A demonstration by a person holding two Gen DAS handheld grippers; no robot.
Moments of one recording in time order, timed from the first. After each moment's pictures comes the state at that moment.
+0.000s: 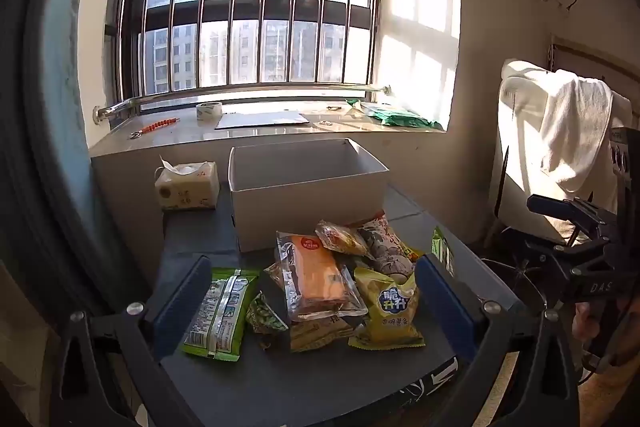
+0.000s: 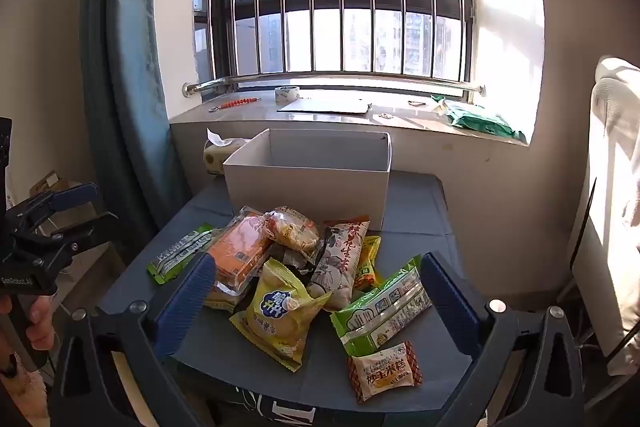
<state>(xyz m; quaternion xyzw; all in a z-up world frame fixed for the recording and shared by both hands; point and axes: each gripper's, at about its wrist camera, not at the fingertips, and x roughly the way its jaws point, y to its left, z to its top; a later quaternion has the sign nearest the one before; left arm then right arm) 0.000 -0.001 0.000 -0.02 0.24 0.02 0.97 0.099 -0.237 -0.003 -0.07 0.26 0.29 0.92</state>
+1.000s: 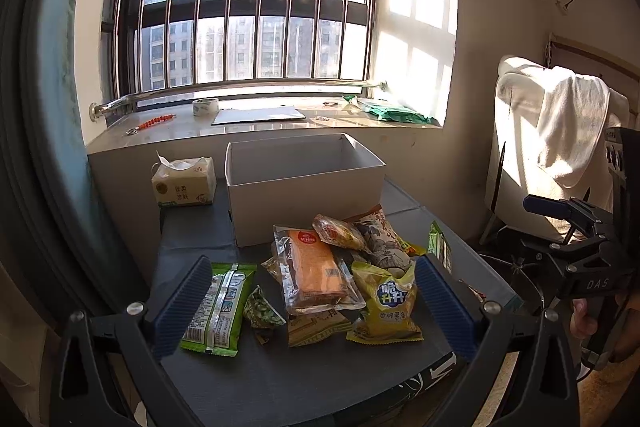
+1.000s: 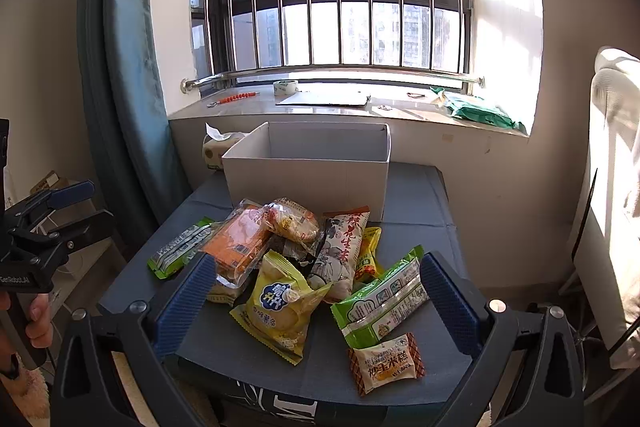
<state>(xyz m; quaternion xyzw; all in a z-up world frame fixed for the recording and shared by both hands) -0.003 0.001 -0.001 -0.04 0.24 0.01 0.97 0.100 -0.240 -0.008 -0.06 0.27 0.29 0.92</state>
